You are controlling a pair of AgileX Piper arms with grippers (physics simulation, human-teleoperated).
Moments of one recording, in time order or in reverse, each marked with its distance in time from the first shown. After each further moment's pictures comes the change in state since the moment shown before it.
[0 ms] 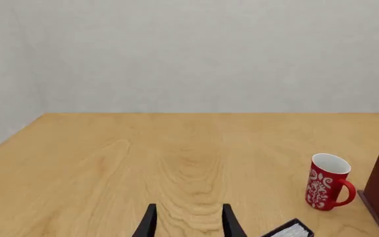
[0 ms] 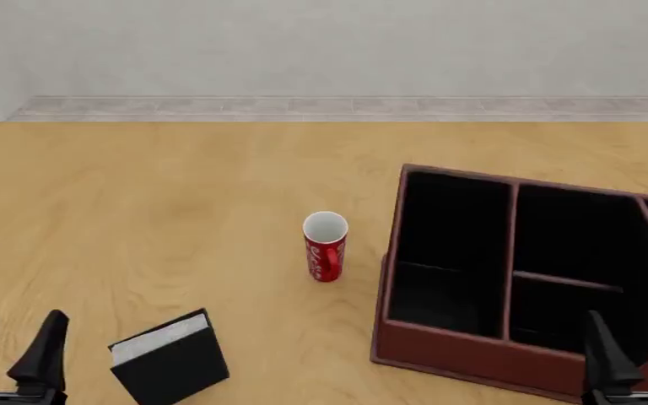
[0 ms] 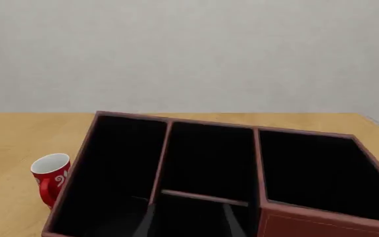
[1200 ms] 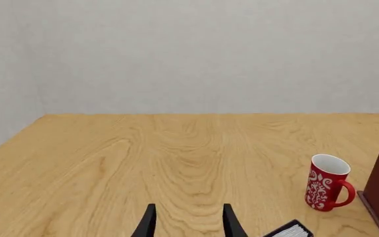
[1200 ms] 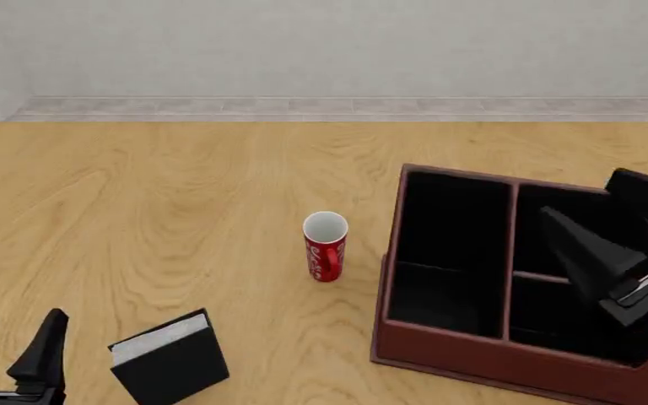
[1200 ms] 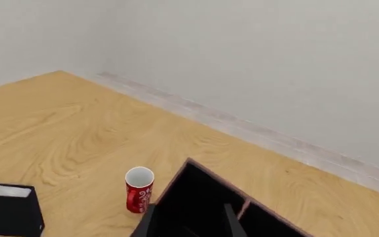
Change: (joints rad) left arm -0.001 0.004 -0.009 0.005 0.001; right arm 0.439 0.480 -0.633 0.256 -0.157
